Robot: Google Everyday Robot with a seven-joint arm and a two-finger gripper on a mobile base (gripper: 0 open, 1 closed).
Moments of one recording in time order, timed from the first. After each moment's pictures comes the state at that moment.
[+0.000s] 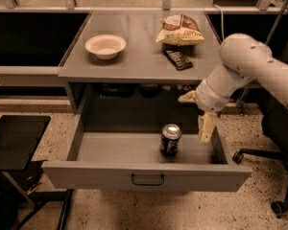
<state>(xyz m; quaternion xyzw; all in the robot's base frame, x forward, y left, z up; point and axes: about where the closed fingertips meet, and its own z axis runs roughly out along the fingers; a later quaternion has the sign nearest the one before) 0.585 -0.166 0.725 -0.75 0.62 0.14 0.16</state>
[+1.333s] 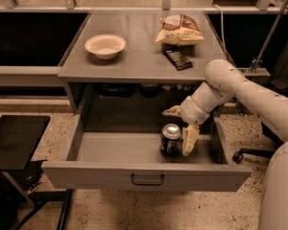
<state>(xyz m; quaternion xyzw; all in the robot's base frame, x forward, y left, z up) 0.596 -0.121 0.648 -0.76 0.58 0.23 0.19</state>
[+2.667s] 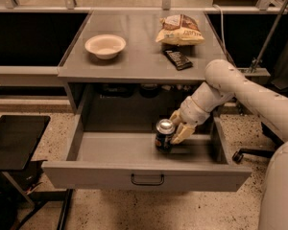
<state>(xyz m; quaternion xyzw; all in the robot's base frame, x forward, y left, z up) 0.596 -0.121 0.648 -0.76 0.58 0.23 0.19</state>
